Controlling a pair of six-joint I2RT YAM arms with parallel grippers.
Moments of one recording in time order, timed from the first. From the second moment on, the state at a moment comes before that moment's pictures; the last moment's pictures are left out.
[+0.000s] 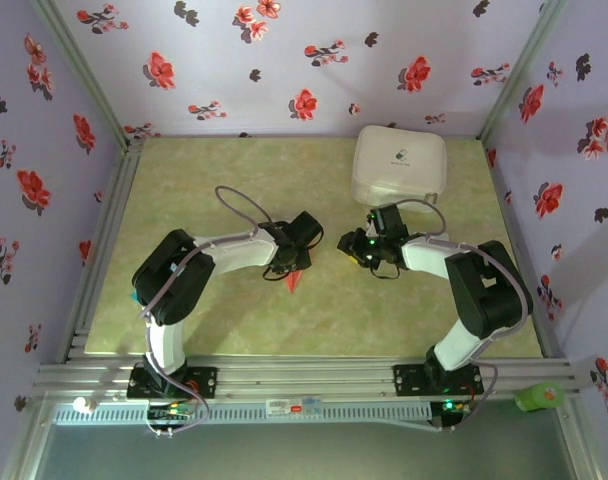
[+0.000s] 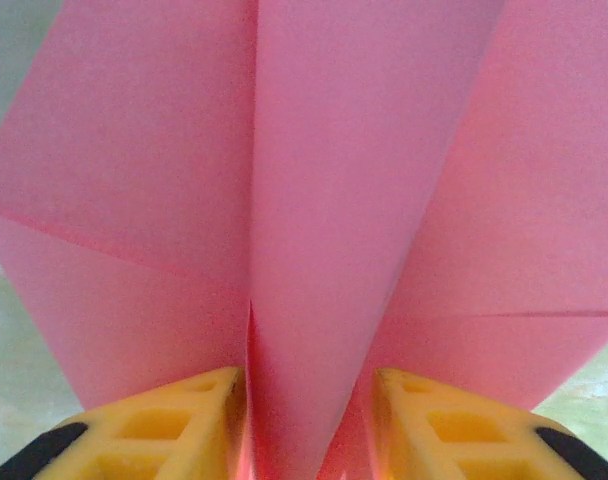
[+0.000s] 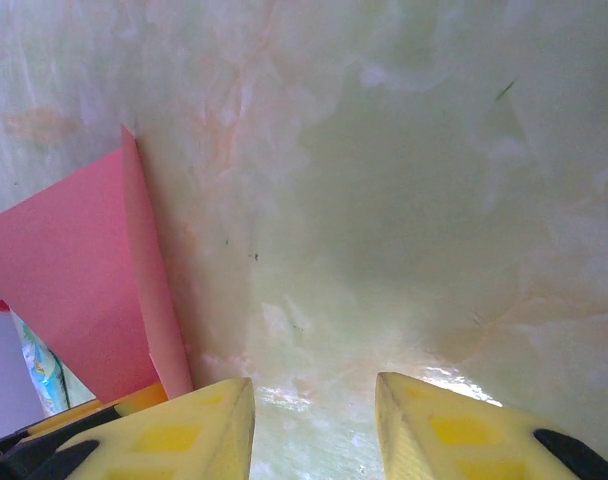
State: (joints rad) left arm -0.86 1.90 1.22 -0.56 -0.20 -0.99; right arm 0.39 1.64 0.75 -0.03 -0.44 0.90
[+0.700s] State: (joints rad) left arm -0.86 1.82 1.23 -0.58 -0.23 -0.96; right arm 0.39 1.60 0.75 -0.04 -0.44 0.89
